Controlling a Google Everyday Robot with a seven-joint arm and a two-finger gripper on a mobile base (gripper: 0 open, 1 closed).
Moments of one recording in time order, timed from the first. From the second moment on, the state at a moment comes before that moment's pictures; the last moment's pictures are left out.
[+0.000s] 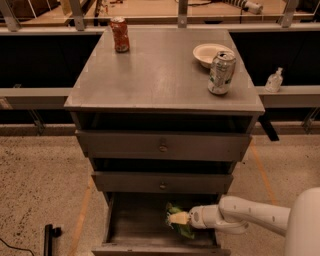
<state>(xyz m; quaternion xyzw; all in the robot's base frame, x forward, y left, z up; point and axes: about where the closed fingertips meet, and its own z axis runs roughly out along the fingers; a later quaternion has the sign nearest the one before) 0.507 -0.082 0.309 -0.08 0.90 0.39 0.16</state>
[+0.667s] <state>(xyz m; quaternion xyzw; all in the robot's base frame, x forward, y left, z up) 0.496 -0.093 0.337 -0.07 0.91 0.36 0.18</state>
